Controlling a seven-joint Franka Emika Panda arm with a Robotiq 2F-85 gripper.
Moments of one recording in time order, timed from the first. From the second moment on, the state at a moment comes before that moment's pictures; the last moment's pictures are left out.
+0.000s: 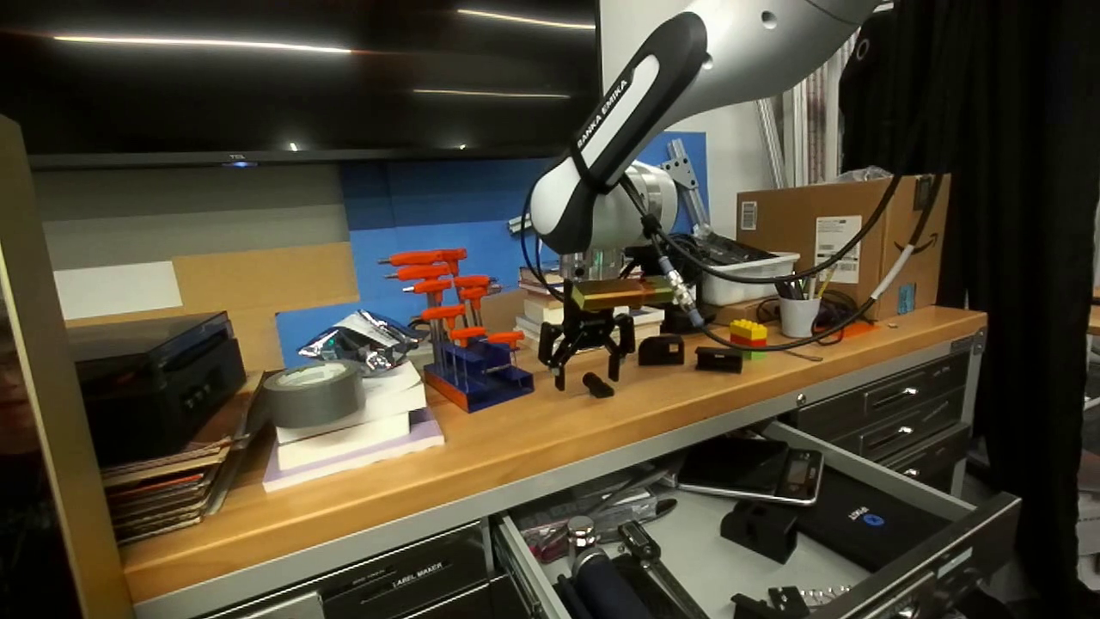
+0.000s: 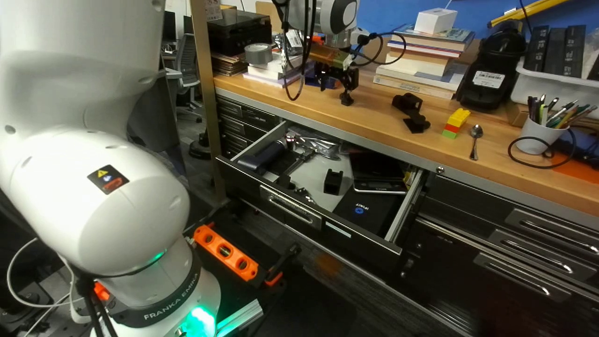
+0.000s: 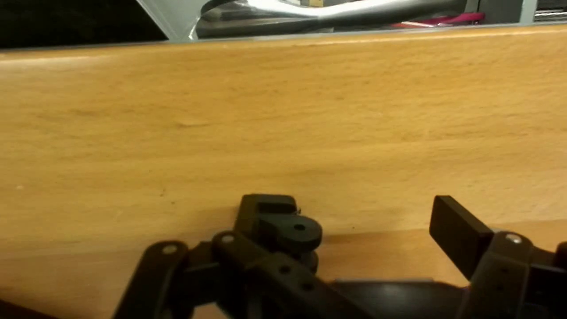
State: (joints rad) arm 0.08 0.50 0.05 -1.71 -0.01 2.30 0.13
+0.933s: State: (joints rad) arm 0.09 0.57 0.02 -1.61 -0.03 2.20 0.15
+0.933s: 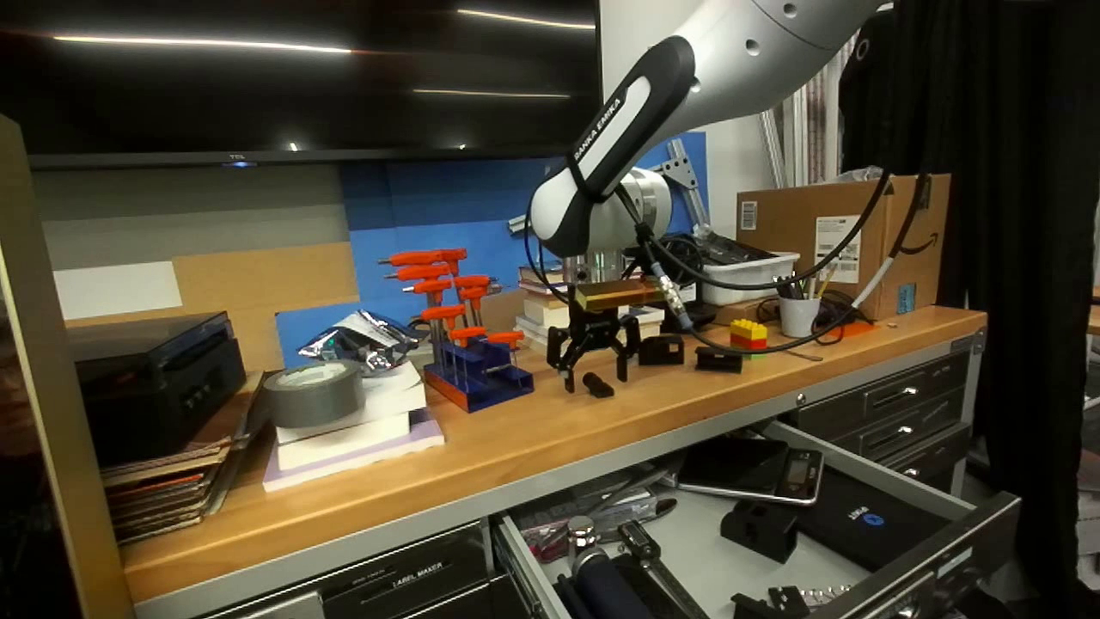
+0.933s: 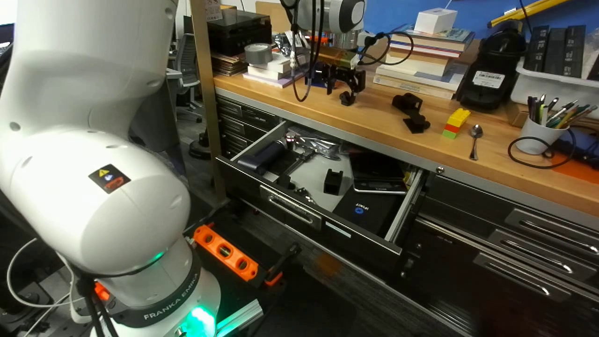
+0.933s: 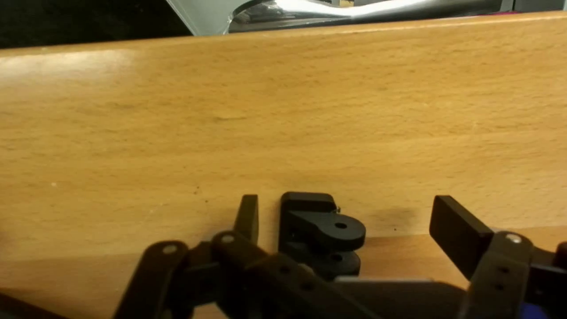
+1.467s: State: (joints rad) arm 0.09 0.61 0.00 -1.56 -0.03 2.21 0.17
